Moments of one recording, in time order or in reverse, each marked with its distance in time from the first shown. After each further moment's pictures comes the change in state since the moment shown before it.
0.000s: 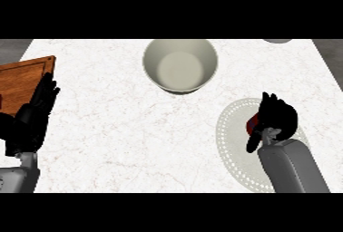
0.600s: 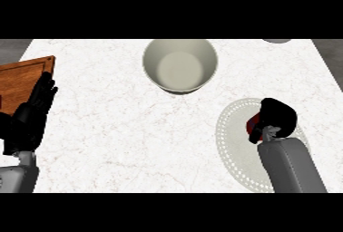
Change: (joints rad) left arm -0.008 -0.030 0.052 0.011 -0.036 -0.048 -0.004; right arm -0.011 0.030 -0.079 0.109 0.061 -0.067 -0.055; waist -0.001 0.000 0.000
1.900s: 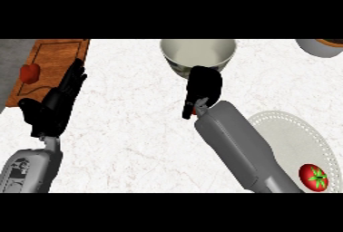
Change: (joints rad) left arm -0.124 -0.086 -0.062 0.009 -0.052 -0.076 0.028; right arm -0.462 0.102 0.331 0.338 -0.221 -0.272 0.003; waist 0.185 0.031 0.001
